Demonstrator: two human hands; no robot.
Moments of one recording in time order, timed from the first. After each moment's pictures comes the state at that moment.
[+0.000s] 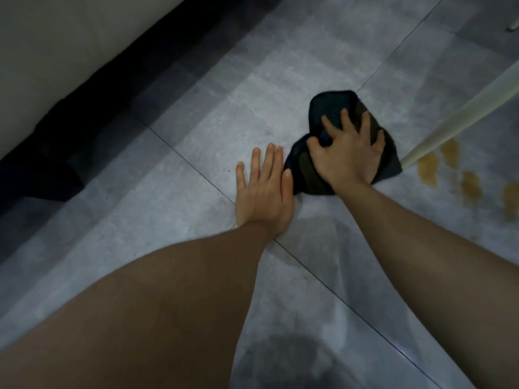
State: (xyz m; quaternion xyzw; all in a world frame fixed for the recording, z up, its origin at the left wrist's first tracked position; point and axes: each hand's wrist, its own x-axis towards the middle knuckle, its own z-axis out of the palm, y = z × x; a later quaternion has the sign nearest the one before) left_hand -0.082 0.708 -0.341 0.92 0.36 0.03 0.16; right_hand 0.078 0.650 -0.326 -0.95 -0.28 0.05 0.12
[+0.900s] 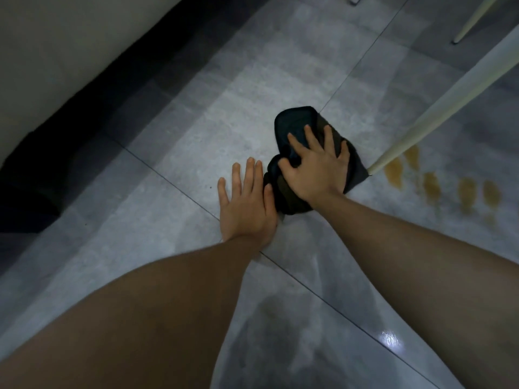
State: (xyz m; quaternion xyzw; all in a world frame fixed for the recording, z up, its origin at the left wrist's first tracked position) left_hand -0.081 0.708 -0.340 0.92 0.36 0.00 0.13; right_hand 0.073 0.647 -0.322 -0.94 -0.33 0.09 0.07
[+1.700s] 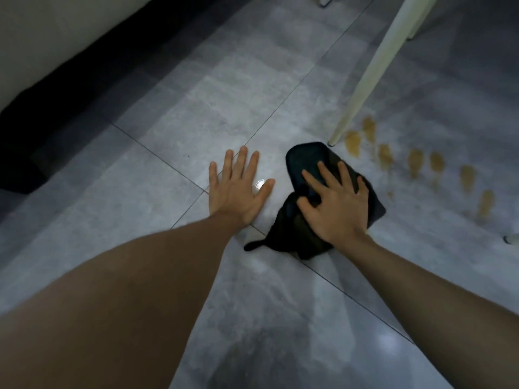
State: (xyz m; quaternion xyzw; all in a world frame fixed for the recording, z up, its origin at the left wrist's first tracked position) left_hand -0.097 0.666 -0.338 0.95 0.29 -0.05 0.10; right_hand 0.012 0.479 -0.320 -0.94 -0.33 0.07 0.06
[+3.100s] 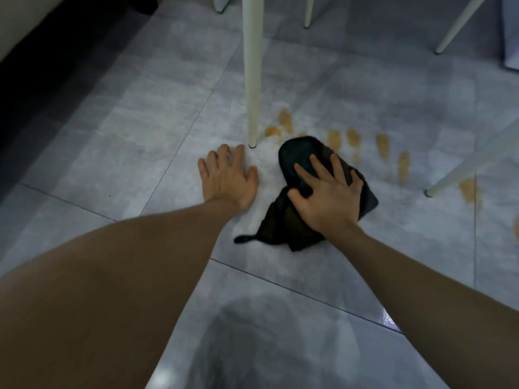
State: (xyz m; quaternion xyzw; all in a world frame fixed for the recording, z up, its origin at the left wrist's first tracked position) left_hand 0.018 0.595 -0.322 0.97 0.23 -0.02 0.09; right_hand 0.064 0.393 -0.323 -0.98 -0.19 0.08 0.08
